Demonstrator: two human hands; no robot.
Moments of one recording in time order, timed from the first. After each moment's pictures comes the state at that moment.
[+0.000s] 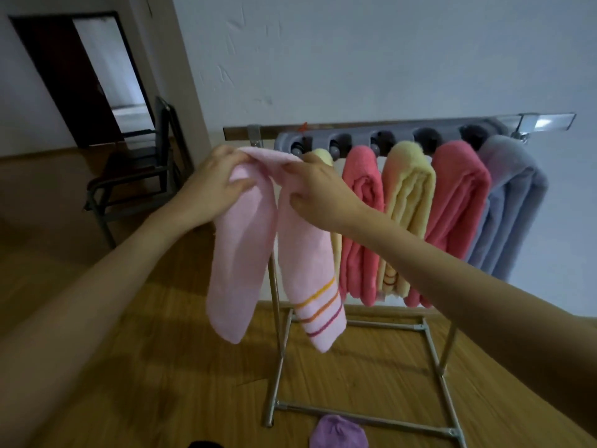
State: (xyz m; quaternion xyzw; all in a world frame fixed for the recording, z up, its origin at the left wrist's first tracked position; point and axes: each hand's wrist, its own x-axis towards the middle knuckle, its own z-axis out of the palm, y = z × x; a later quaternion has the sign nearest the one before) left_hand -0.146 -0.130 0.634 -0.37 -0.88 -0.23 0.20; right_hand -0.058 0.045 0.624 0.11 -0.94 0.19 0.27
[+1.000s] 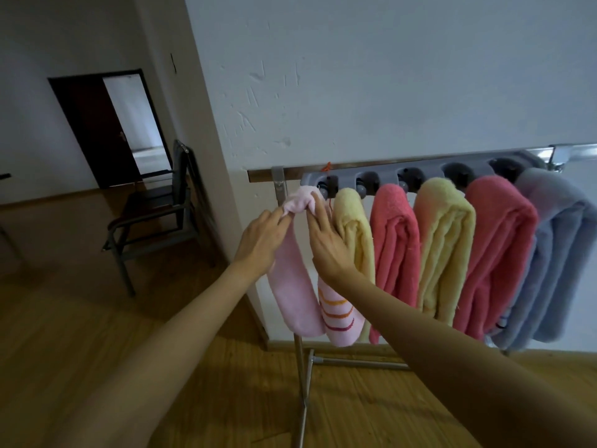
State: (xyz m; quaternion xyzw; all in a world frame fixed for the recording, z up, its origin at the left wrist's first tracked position) left_hand -0.236 -0.105 0.562 -0.39 -0.86 0.00 0.34; right_hand -0.169 0.037 0.543 0.00 -0.94 0.10 0.31
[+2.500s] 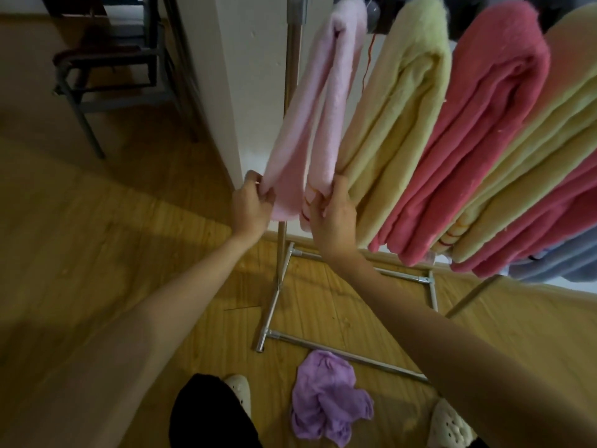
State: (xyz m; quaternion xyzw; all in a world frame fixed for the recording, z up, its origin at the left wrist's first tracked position) left_hand -0.257 -0.108 0.346 -0.14 -0.86 -0.46 0.20; right_hand -0.165 0.019 0.373 -0.02 -0.83 0.41 0.38
